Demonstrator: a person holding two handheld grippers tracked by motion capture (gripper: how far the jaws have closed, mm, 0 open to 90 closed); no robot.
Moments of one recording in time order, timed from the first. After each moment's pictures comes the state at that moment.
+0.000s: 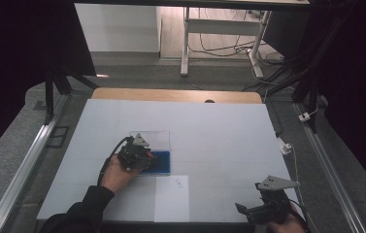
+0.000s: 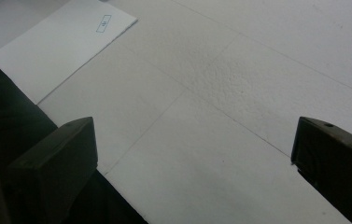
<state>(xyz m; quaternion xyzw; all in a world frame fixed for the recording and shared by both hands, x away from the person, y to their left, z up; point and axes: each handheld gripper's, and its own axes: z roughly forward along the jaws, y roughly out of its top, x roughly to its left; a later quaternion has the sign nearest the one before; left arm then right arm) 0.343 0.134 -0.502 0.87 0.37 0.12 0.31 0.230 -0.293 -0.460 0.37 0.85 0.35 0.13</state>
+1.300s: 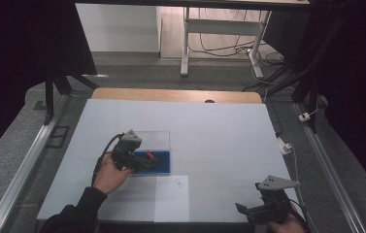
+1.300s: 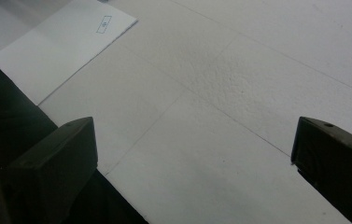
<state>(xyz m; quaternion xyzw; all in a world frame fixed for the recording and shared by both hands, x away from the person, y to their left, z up) 0.329 0.150 -0.475 0.83 0.40 0.09 0.38 0.230 -0.293 -0.460 0.37 0.85 0.35 0.13</state>
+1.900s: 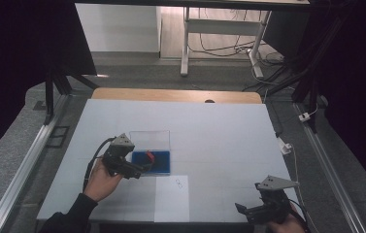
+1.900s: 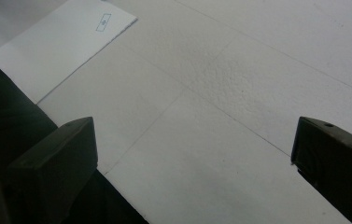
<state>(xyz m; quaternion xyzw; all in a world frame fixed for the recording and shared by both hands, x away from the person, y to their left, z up) 0.304 0.165 -0.463 0.83 0.38 0.08 0.40 0.230 -0.292 -0.460 0.37 0.85 0.35 0.13</state>
